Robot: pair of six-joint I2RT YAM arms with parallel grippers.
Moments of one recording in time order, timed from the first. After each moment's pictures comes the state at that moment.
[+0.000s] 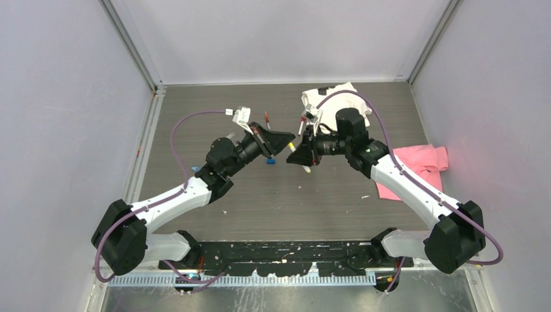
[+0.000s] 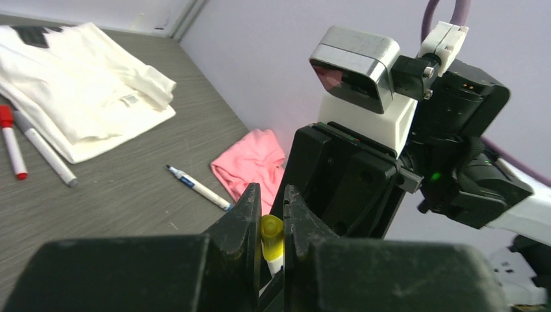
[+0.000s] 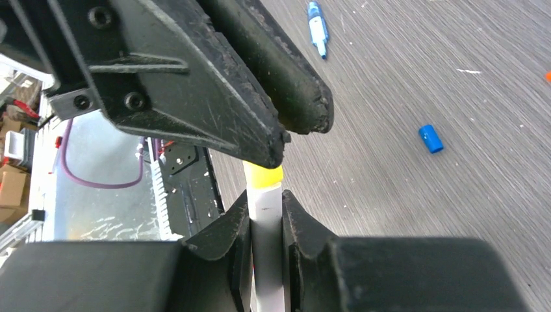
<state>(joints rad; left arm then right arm) -0.77 1.26 0.70 0.67 0.16 -0.76 0.51 1.26 1.00 -0.14 -0.79 0.19</state>
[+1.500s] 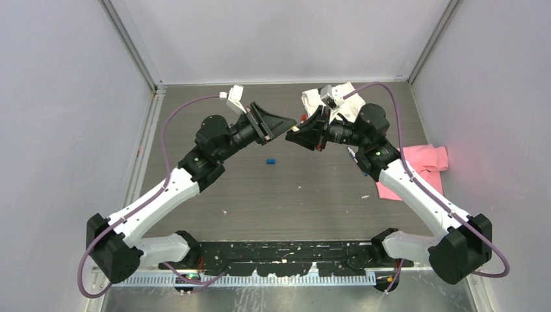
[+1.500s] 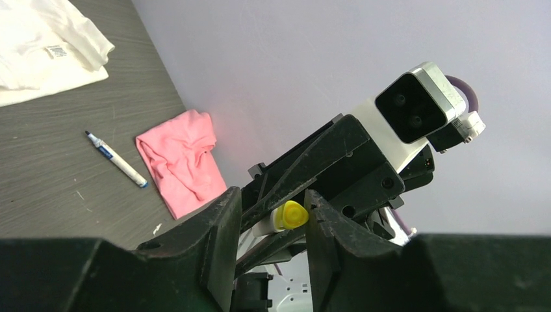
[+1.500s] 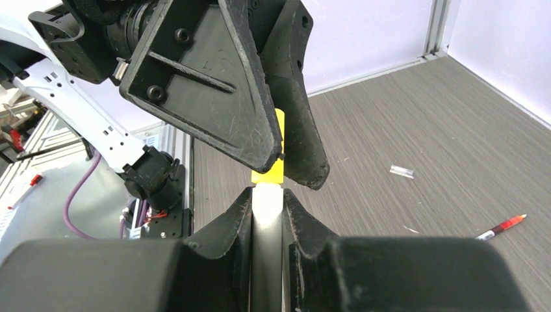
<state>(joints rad) -0.71 1.17 1.02 0.23 0.22 -1.06 0.48 1.18 0.99 0.30 -0.87 0.27</state>
